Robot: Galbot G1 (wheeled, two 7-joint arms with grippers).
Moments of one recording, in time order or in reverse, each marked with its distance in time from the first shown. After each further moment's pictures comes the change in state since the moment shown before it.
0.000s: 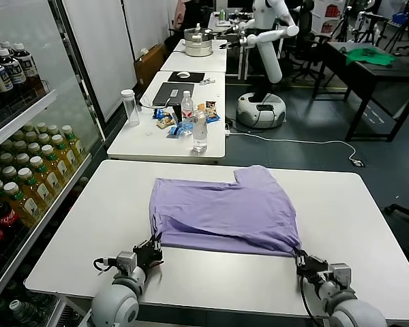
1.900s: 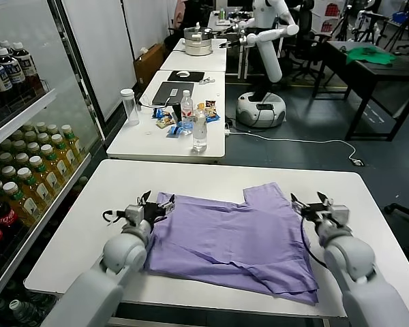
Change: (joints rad) left arm -0.445 0.016 0.169 0.265 -0.089 0.012 -0.059; right arm 0.735 -0.029 -0.291 -0.476 0.040 0.006 0.100
